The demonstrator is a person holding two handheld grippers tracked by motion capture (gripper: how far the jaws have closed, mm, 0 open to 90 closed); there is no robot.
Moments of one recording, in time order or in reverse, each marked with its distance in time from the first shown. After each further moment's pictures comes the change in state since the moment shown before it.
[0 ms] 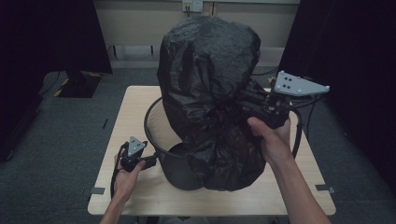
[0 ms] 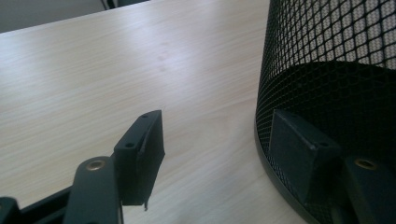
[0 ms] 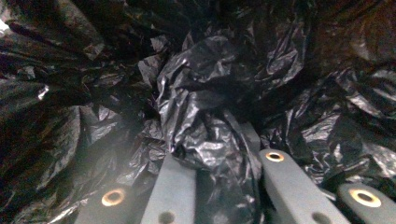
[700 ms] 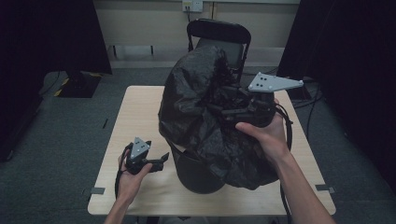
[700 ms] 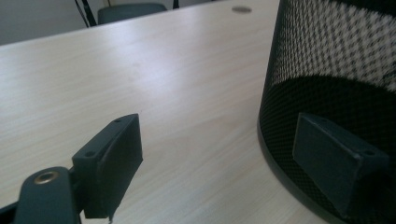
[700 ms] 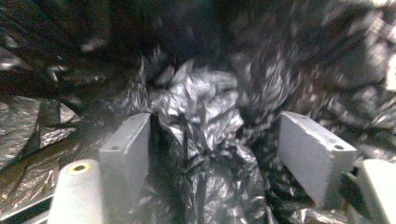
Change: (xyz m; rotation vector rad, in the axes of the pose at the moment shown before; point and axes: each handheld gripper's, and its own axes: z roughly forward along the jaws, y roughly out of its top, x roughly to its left) left arm -0.015 0.013 -0.013 -0.068 -0.074 -0.030; right arm -0.012 -0.016 0.021 0.263 -0.145 -0.004
